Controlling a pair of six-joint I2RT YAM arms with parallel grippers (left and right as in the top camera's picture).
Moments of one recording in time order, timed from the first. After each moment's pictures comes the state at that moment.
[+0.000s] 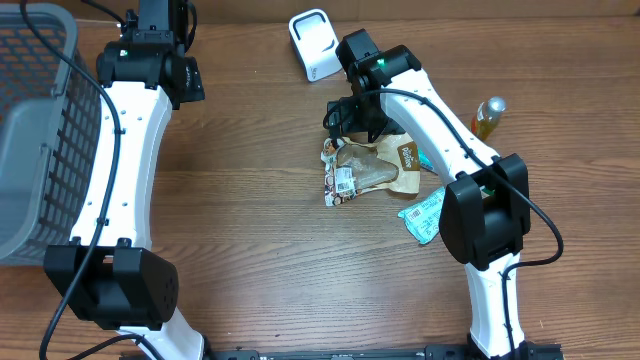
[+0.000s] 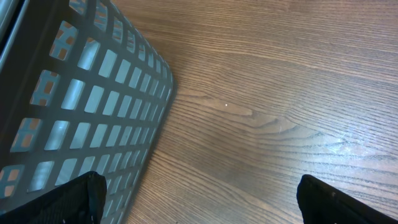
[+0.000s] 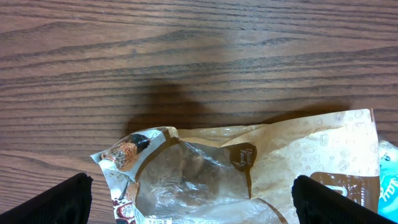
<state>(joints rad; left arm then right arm) -0.06 1.85 1.87 -1.11 -0.51 -0.23 0.44 2.25 2.03 -1.19 0.01 0.36</state>
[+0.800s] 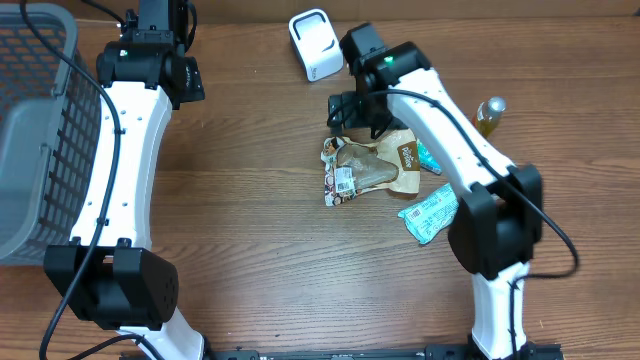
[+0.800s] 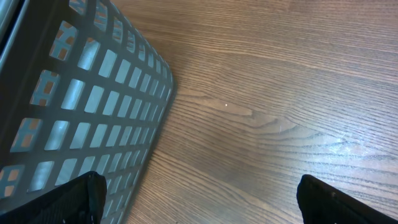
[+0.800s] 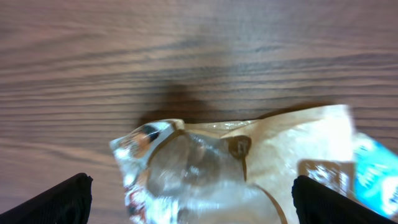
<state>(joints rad) -0.06 1.85 1.87 -1.11 -0.51 -0.23 0.44 2.15 2.02 -1.19 0.01 0.36</state>
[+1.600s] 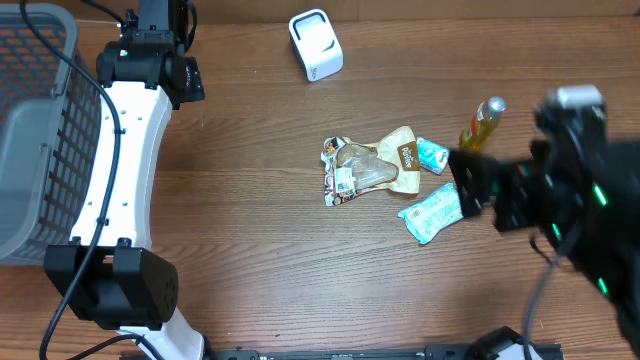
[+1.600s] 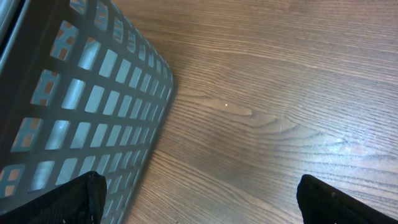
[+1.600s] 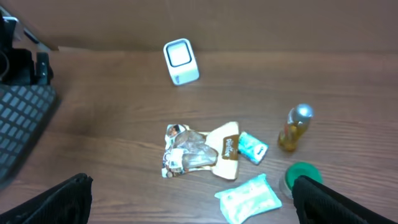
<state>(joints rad) -0.06 1.85 1.87 -1.11 -0.51 -0.23 0.44 1.06 1.81 -1.35 0.12 0.28</state>
